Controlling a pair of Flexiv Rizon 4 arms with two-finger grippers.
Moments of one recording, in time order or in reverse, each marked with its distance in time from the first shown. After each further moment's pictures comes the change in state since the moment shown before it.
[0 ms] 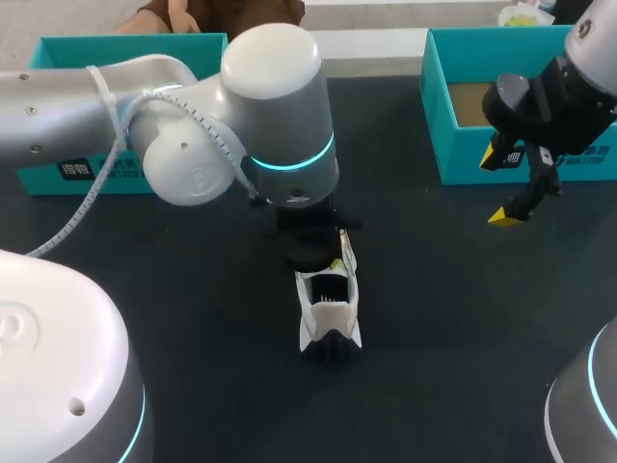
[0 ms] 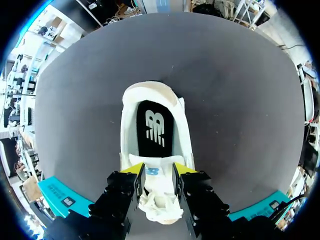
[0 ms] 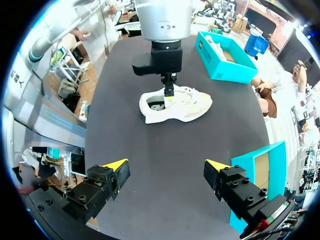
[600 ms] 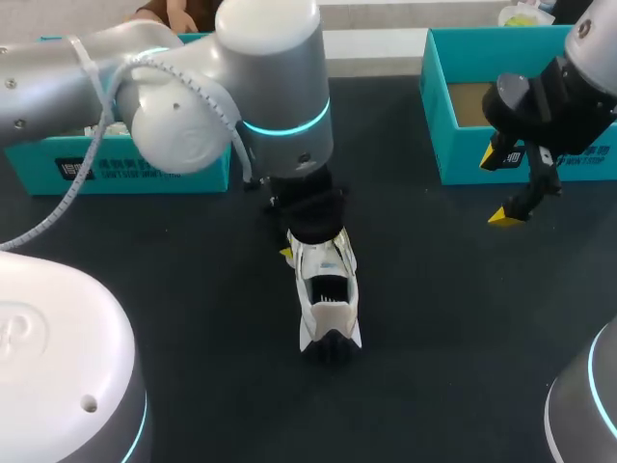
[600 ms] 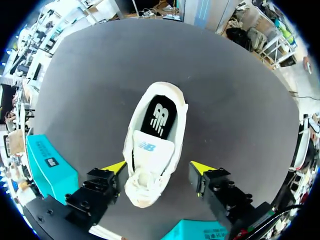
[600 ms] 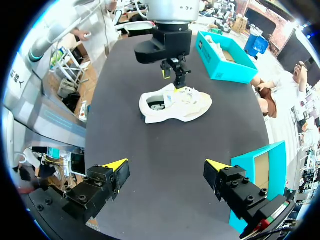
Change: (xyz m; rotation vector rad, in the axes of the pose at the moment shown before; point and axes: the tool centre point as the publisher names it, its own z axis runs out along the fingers) left arm 0.013 0.013 -0.043 -0.004 0.036 -0.337; right arm 0.000 0.000 0.000 0.000 0.000 0.000
